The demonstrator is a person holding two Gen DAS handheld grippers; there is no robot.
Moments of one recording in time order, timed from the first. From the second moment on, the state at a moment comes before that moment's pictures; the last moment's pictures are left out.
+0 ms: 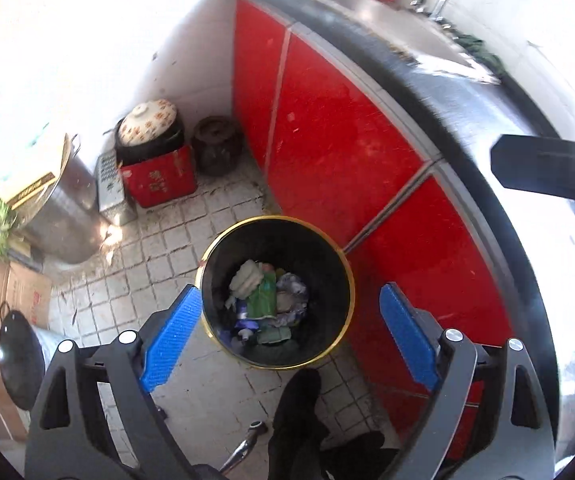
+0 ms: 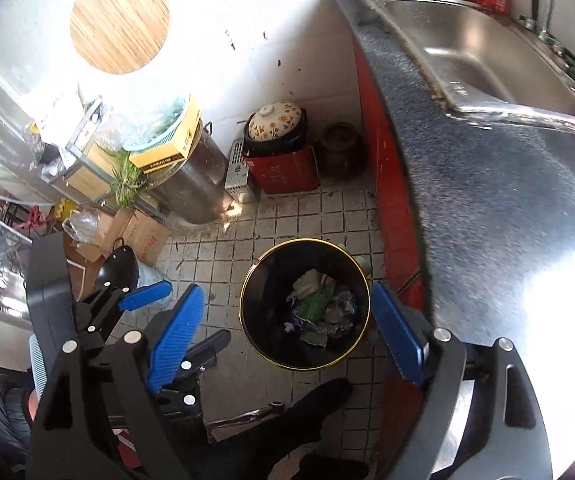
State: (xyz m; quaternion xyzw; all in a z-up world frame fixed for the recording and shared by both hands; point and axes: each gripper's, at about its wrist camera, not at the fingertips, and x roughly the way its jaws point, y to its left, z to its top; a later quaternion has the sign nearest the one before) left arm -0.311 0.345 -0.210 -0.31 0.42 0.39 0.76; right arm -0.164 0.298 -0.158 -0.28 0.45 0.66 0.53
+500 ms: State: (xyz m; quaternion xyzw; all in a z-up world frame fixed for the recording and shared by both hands) left arm -0.105 0.213 -0.073 -0.17 0.41 0.15 0.88; right arm 0.004 -0.010 -0.020 -0.11 0.43 0.37 0.81
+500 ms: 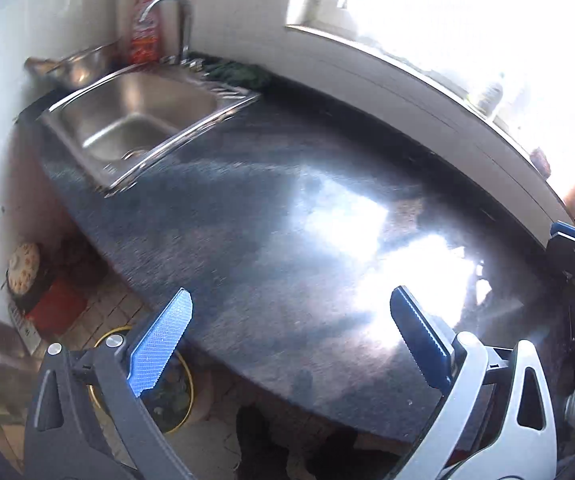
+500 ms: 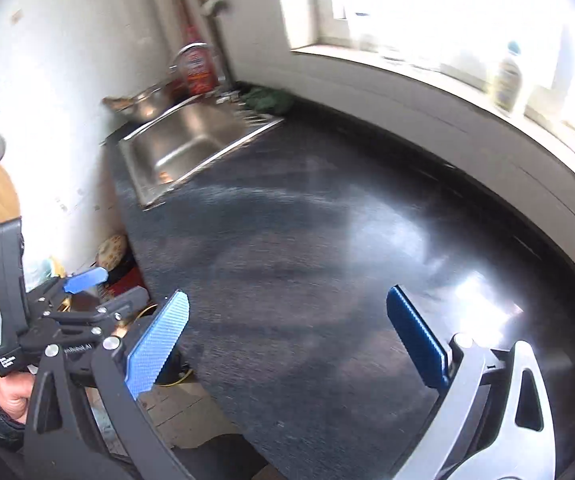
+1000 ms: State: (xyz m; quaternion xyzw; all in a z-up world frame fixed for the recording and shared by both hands) left arm 0.006 0.048 -0.042 -0.05 0.46 -0.02 0.89; right arm 0.009 -0.245 -0.013 0.01 0.44 0.08 0.89
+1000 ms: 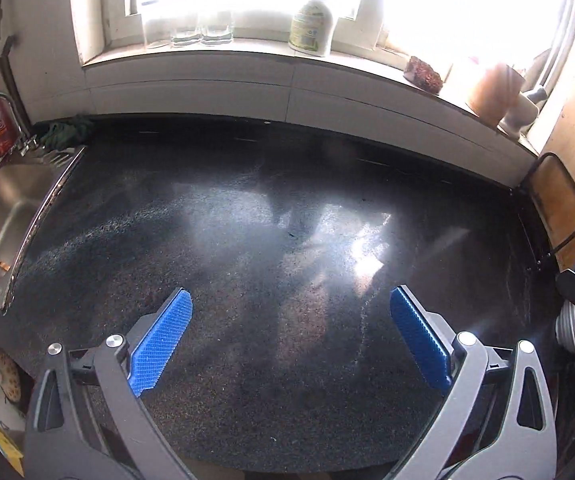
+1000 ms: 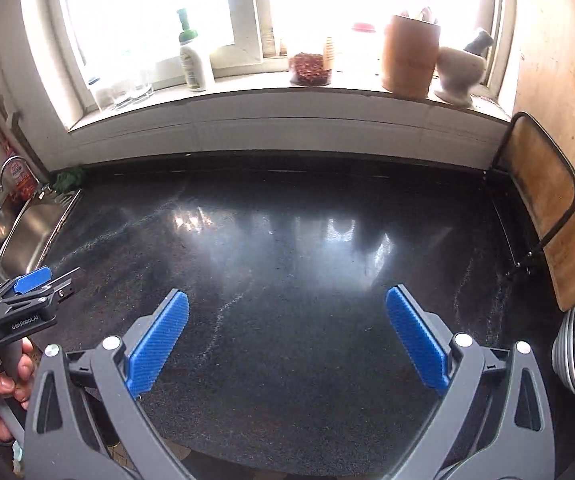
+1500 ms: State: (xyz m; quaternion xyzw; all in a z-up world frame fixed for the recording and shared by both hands) left arm 0.007 0.037 -0.044 -0.03 0.47 -0.02 0.88; right arm 0.011 -0.262 -0.022 0.04 0.46 0.07 0.89
